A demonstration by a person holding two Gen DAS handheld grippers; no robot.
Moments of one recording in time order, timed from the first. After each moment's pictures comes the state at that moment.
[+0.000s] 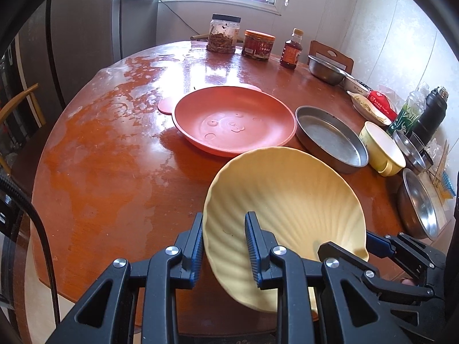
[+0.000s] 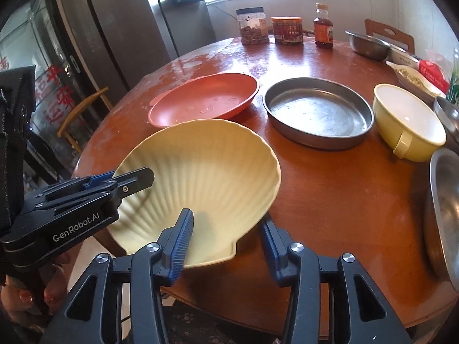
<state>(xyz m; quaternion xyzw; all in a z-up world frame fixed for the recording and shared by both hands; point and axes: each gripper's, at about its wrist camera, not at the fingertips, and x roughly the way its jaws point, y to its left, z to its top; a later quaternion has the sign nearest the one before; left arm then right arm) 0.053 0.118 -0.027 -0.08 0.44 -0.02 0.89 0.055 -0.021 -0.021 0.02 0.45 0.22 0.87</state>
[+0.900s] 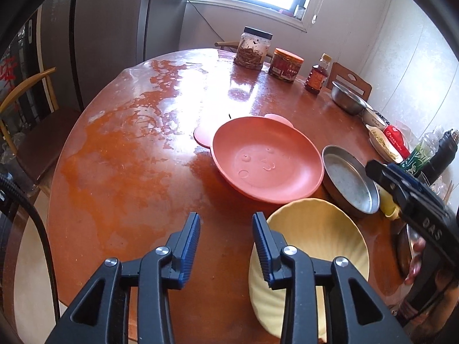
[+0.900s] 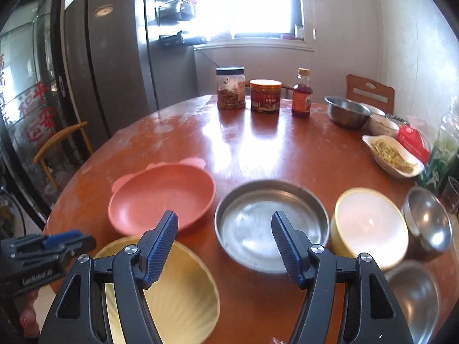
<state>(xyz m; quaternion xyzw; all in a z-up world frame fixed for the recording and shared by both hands) 0.077 0.157 -0.009 -0.13 0.43 0.02 0.89 0.130 -0.029 0.035 -0.03 0.34 0.17 0.93</state>
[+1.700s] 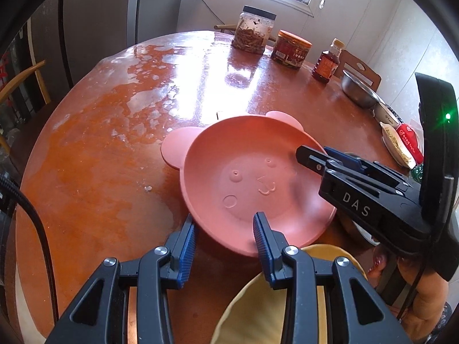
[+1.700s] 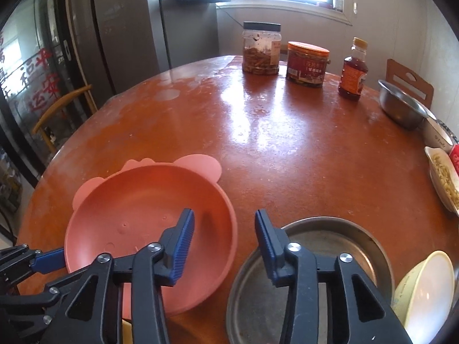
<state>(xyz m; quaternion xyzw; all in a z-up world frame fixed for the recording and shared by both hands) 0.144 0.141 -0.029 -0.13 0.47 0.02 0.87 0.233 0.028 -0.017 -0.06 0.42 0.22 0.88</state>
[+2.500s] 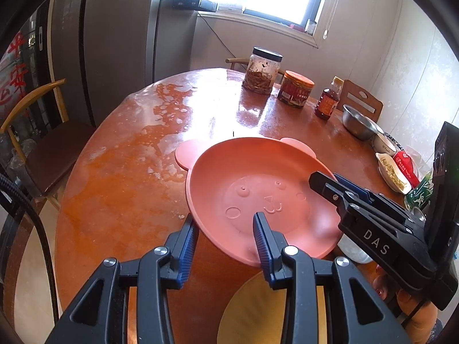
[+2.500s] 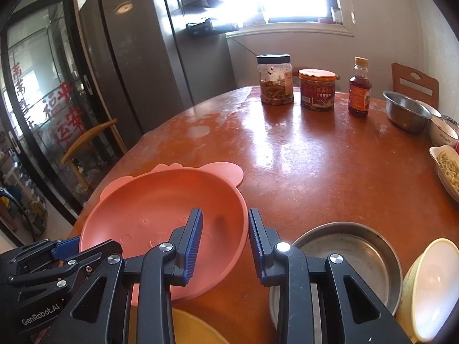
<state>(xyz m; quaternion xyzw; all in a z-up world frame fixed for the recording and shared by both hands) 0.113 0.156 0.028 -0.14 0.40 0.05 0.91 0.196 0.020 0.030 0.01 0.36 0.26 0.90</state>
